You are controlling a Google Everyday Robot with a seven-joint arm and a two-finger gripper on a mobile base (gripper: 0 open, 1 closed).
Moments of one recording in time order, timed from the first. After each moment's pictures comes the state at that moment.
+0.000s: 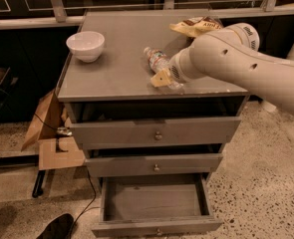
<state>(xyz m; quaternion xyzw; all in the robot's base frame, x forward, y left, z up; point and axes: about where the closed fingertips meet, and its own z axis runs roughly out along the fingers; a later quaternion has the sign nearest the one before) 0.681 -0.095 0.838 -0.26 0.88 0.04 0.40</state>
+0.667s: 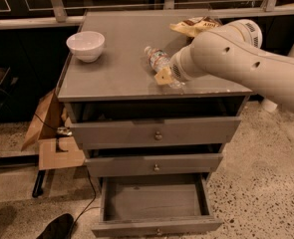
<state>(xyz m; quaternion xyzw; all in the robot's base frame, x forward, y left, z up) 0.677 -0.096 0.846 -0.27 0.87 0.03 0.40</state>
